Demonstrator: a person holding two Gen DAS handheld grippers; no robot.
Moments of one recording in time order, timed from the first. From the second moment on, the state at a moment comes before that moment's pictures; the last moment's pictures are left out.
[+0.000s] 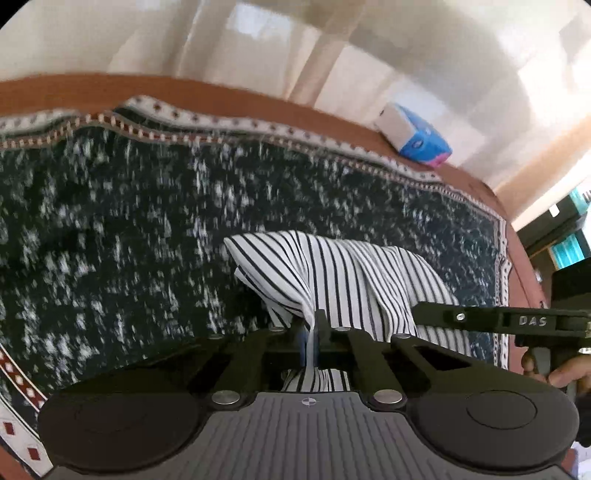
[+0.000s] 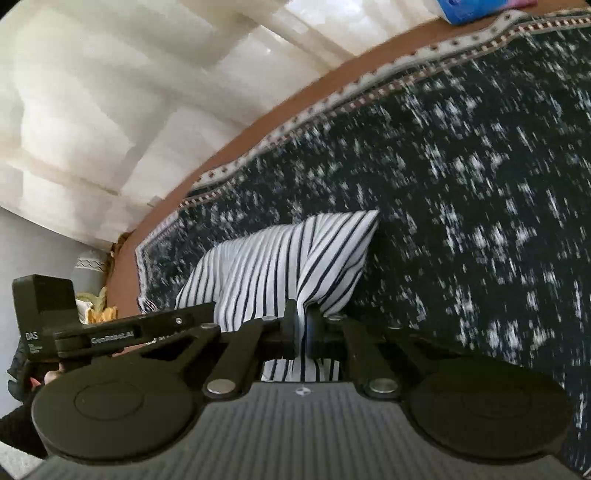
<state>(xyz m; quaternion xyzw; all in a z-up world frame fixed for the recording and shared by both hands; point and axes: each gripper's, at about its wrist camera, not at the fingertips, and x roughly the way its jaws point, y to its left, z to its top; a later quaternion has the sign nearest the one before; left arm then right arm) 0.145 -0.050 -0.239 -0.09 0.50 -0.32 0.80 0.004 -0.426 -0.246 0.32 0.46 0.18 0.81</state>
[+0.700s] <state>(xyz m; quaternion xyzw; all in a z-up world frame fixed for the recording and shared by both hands) 0.137 -0.042 -0.263 -0.16 0.55 -0.32 0.75 -0.014 -0.431 -0.267 0.37 0.47 0.18 0.78</state>
